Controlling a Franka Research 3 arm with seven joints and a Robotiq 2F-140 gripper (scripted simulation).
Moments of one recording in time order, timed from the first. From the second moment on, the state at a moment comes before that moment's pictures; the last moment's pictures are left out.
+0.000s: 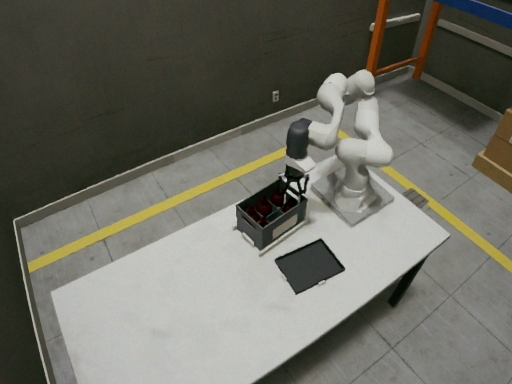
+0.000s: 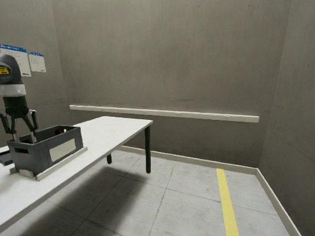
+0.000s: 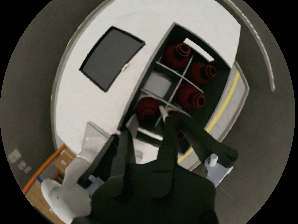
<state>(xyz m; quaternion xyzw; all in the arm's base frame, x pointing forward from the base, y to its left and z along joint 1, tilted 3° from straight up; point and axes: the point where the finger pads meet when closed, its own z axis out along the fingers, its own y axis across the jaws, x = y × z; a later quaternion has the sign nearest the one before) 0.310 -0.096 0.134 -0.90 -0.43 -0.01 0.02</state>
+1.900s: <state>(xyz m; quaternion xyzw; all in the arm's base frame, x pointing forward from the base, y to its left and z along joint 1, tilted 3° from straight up) 0.310 -0.101 0.218 -0.90 -0.43 -0.01 0.02</state>
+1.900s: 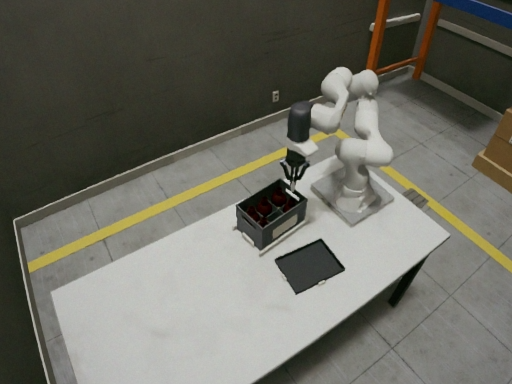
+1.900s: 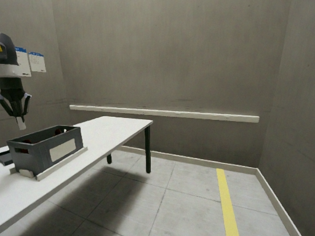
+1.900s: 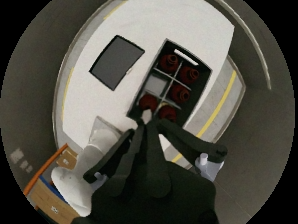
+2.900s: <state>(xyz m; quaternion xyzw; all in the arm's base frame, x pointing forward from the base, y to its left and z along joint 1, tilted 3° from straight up) 0.311 -0.110 0.218 -0.91 -0.42 -0.01 0.02</state>
